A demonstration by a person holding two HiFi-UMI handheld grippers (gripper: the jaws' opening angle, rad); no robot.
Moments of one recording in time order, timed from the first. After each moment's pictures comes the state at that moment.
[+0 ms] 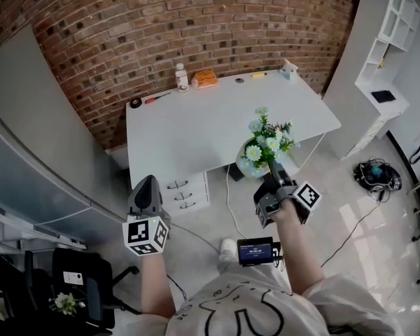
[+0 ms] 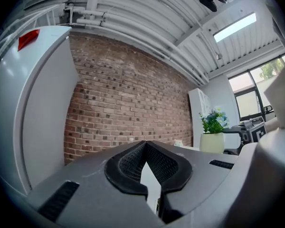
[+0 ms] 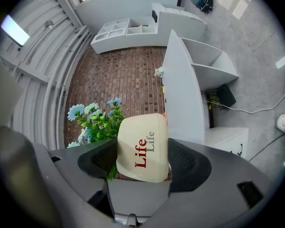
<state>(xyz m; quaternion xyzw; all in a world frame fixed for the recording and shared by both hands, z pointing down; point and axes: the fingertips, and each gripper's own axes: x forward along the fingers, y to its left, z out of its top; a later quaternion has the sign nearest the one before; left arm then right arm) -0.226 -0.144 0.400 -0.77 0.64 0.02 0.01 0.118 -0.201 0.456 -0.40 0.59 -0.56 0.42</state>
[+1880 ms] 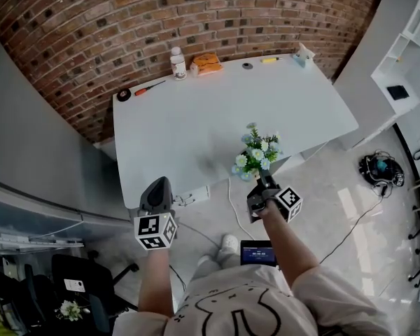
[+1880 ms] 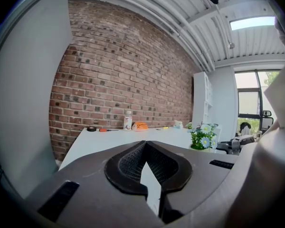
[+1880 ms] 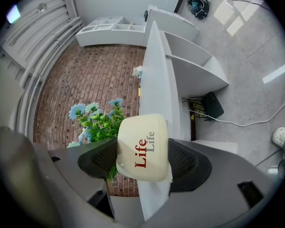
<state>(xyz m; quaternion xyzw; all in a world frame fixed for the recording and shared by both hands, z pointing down) -0.222 -0.298 0.517 -0.79 0.61 -0.05 -0.10 0.100 -0.349 0.634 -0.49 0.55 -0.58 0.36</state>
